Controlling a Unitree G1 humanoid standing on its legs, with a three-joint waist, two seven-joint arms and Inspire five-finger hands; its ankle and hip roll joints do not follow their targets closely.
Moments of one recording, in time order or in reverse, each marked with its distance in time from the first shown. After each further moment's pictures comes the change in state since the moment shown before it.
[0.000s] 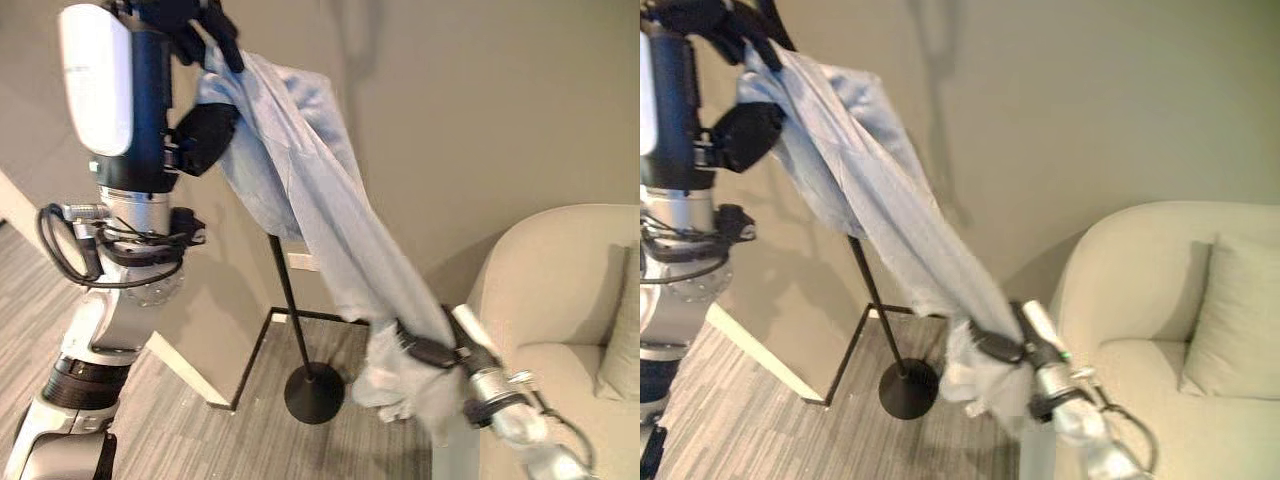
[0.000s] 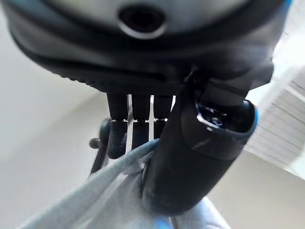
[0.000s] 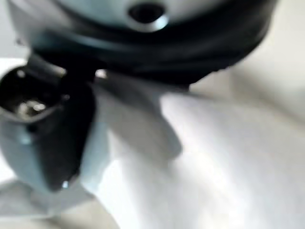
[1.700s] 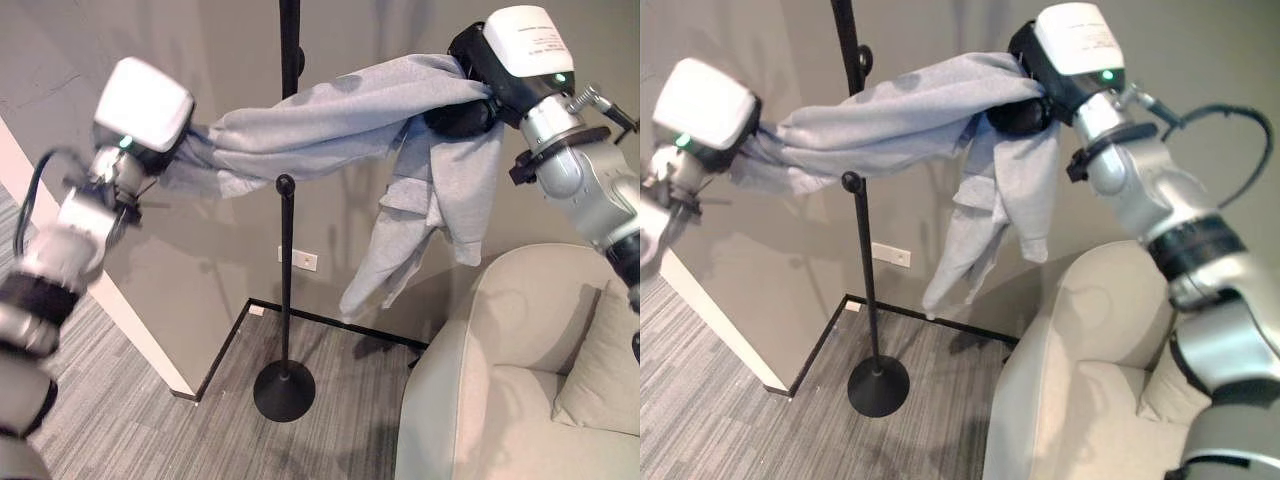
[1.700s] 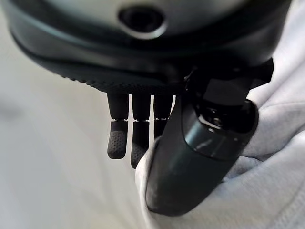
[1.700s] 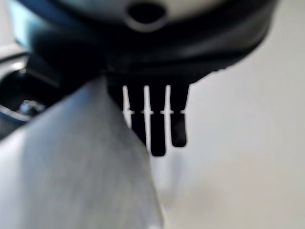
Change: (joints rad) left arm -0.748 0.318 -0.810 0.894 0.428 0.223 -0.149; right arm -1.508 -0.273 0.769 0.650 -0.154 0.057 -0.123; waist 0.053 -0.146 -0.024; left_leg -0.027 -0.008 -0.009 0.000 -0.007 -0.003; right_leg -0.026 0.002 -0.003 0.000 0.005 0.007
